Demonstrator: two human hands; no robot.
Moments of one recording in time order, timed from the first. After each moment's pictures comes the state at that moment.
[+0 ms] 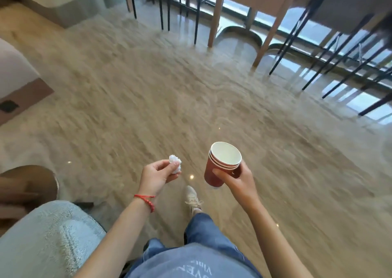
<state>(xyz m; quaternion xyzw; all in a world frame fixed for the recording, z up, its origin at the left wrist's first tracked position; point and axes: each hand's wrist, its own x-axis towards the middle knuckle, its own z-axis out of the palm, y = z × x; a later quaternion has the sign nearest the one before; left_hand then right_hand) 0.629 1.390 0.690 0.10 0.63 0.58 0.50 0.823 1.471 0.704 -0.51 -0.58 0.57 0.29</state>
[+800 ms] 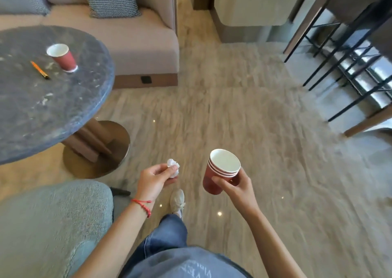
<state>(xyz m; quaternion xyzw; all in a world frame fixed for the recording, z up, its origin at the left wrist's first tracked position) 0.380 1.459 0.687 -0.18 0.65 0.71 0.19 0.457 1.657 0.682 -0.24 -0.70 0.67 0.02</state>
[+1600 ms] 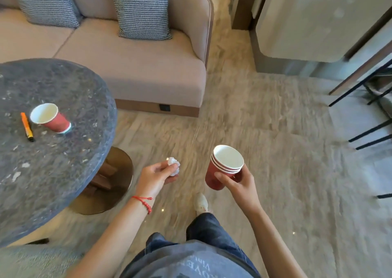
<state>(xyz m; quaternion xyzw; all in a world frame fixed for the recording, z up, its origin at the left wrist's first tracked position) 0.022 1.533 0.700 -0.24 0.63 0.73 0.12 0.055 1.749 0.693 -0.15 -0.72 0.68 -0.04</state>
